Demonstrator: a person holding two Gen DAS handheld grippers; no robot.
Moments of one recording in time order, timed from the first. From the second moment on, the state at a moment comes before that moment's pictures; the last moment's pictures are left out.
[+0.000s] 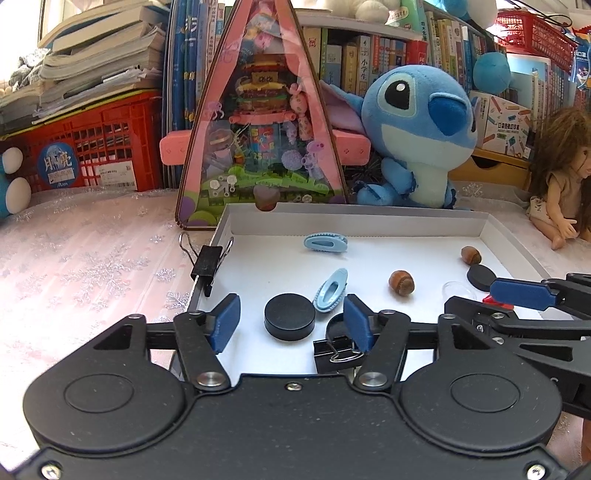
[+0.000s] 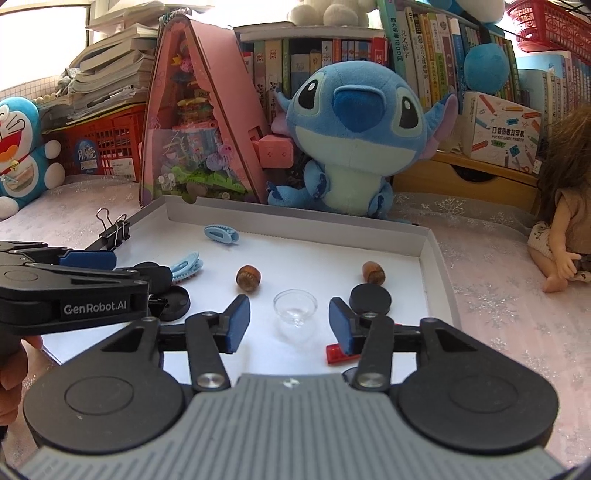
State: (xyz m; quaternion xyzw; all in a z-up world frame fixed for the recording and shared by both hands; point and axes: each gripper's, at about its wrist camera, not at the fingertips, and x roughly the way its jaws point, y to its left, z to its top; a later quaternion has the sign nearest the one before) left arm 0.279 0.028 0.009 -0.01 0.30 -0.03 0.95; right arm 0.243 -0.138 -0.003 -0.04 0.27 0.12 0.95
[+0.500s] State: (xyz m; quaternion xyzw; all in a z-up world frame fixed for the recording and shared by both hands) left arm 0.248 0.019 0.033 0.00 0.28 -0.03 0.96; right arm 0.220 -0.154 0.016 -0.03 0.25 0.09 0.96
